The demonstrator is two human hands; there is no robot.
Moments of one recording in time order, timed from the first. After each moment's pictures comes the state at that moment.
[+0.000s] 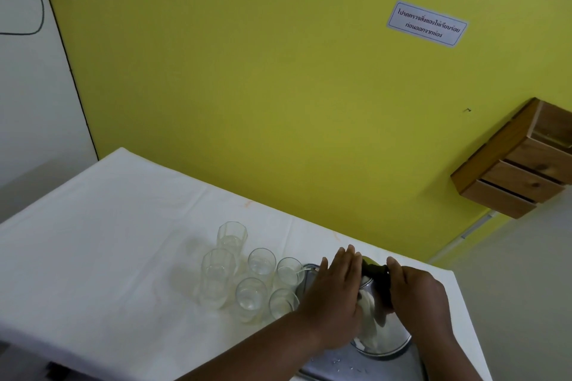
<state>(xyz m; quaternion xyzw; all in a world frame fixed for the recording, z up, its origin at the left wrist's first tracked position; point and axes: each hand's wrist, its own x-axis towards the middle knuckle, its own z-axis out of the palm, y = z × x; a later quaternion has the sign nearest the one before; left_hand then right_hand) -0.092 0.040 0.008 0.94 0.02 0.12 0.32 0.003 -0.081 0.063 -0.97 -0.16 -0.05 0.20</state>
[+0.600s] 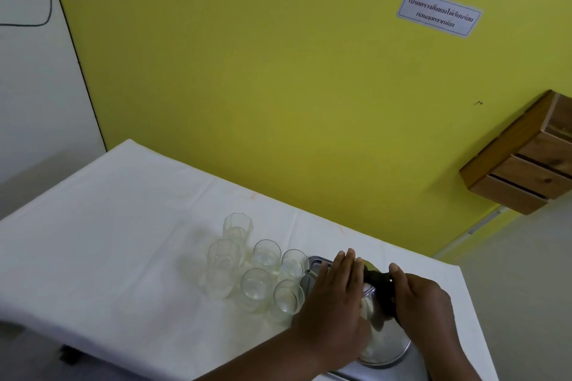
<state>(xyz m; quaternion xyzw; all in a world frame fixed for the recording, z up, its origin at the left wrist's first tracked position) -0.119 0.025 0.009 0.93 0.03 0.17 0.33 -0.013 -0.091 0.059 -0.95 -0.17 -0.01 0.26</state>
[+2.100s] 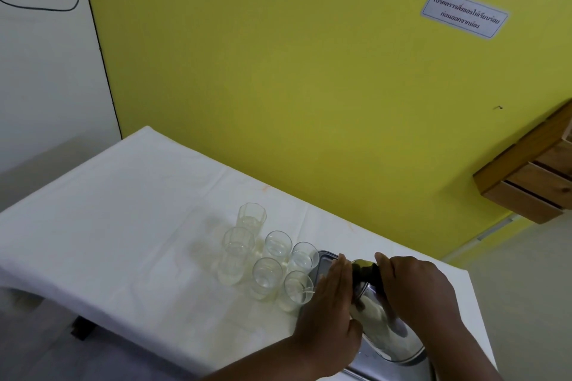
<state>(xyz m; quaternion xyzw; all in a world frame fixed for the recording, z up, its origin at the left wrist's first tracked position) -0.147 0.020 -0.013 0.85 0.10 0.16 0.49 -0.023 -0.065 0.073 -0.91 -0.38 -0.06 -0.15</state>
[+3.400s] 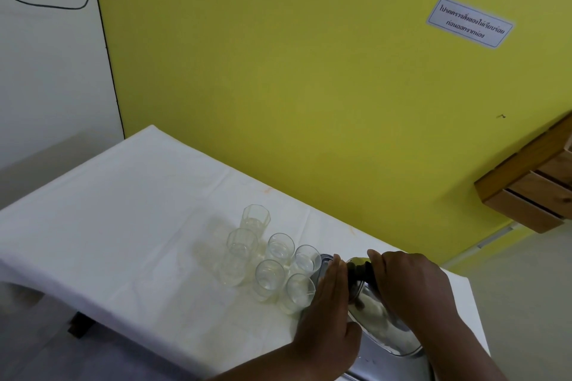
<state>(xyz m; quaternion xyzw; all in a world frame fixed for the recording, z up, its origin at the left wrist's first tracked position) -0.150 0.019 -0.021 0.82 0.12 0.21 0.52 -0.024 -0.049 0.073 -0.87 -0.44 -0.14 -0.18</state>
